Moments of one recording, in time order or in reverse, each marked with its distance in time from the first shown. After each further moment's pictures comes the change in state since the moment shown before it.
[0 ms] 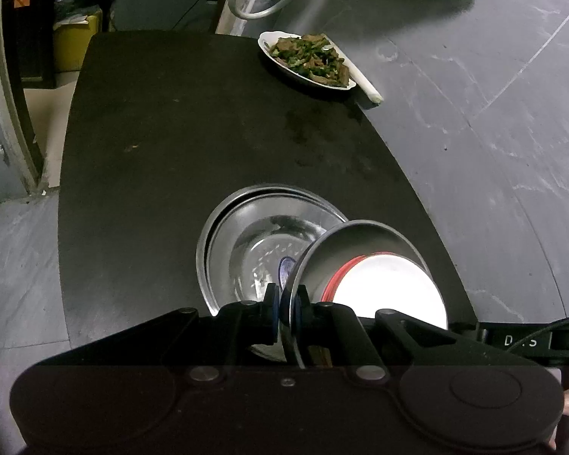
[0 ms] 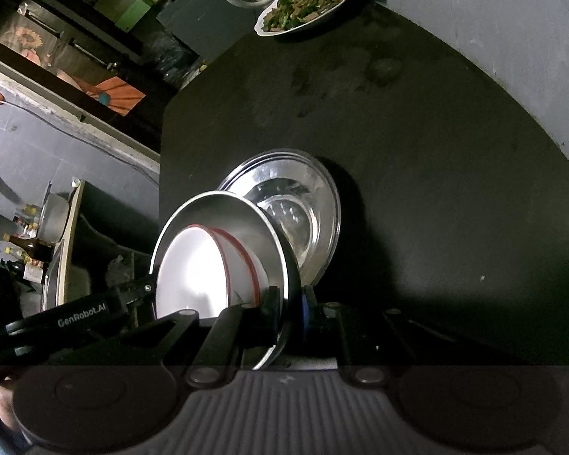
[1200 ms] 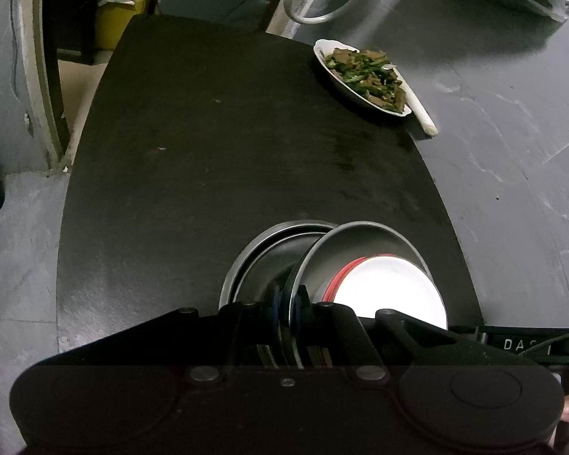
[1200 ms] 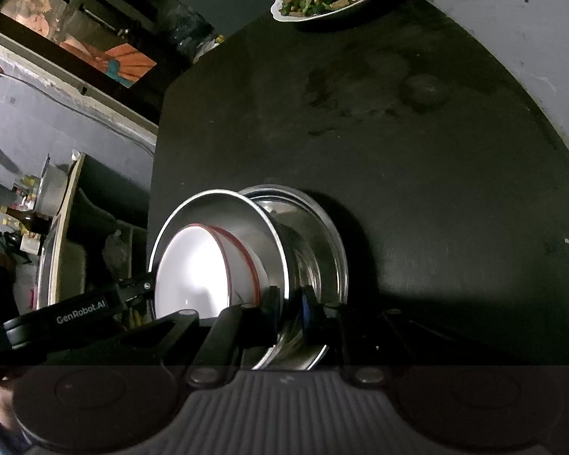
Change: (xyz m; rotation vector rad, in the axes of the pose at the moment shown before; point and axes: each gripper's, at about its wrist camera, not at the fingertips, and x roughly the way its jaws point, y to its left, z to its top) left arm 0.039 0.022 0.024 -0.157 -0.027 0.069; right arm 0.046 0.002 0.062 -0.095 0.099 0.013
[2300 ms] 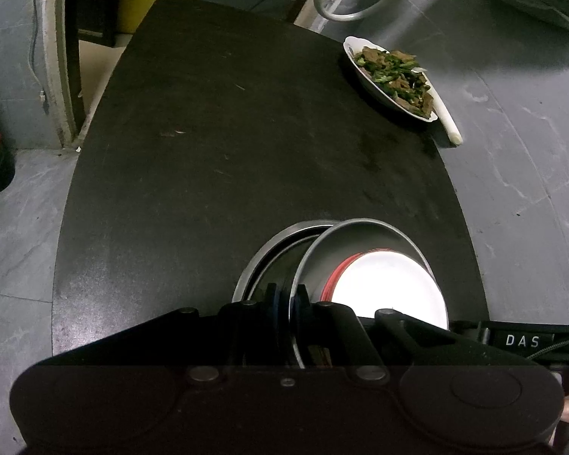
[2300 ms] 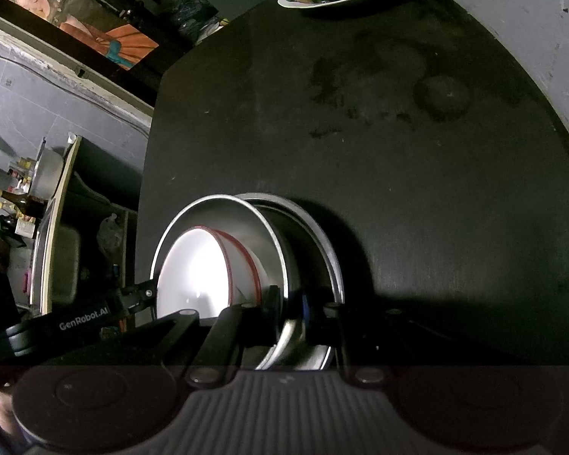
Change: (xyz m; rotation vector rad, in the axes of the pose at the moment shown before) left arm 0.013 0.008 0.002 -0.080 0.011 0.034; right arm 0.017 0.001 0.017 -0.036 0.052 -0.007
